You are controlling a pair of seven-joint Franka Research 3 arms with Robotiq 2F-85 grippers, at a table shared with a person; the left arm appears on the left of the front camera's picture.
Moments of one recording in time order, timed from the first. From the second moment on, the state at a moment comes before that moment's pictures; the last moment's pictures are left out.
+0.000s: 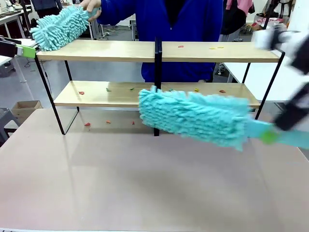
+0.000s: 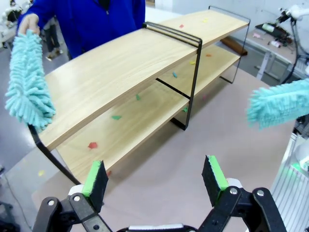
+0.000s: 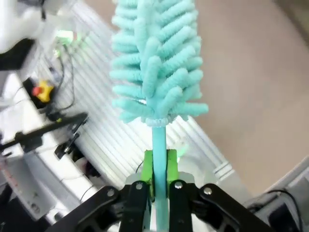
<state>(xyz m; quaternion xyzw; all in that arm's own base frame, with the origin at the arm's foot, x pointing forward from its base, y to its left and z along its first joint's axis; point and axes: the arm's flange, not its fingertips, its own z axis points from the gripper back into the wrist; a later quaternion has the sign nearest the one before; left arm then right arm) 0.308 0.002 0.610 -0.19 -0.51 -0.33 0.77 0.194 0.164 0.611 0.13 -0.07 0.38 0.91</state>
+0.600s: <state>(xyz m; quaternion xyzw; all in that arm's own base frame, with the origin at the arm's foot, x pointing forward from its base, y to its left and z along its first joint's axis) 0.308 0.002 0.610 -0.19 -0.51 -0.33 0.77 0.251 0.289 0.556 0.10 -0.09 0.34 0.93</state>
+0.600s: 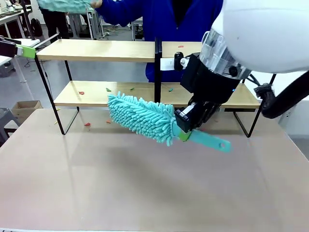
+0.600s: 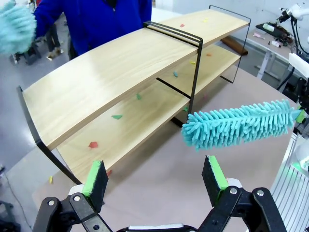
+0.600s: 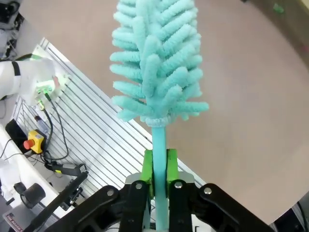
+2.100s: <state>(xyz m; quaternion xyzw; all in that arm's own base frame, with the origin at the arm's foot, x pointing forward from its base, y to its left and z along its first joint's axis) 0.308 0.002 0.610 -0.19 -0.51 -0.33 0.77 0.356 0.374 0.529 0.08 -0.22 0.13 0.96</state>
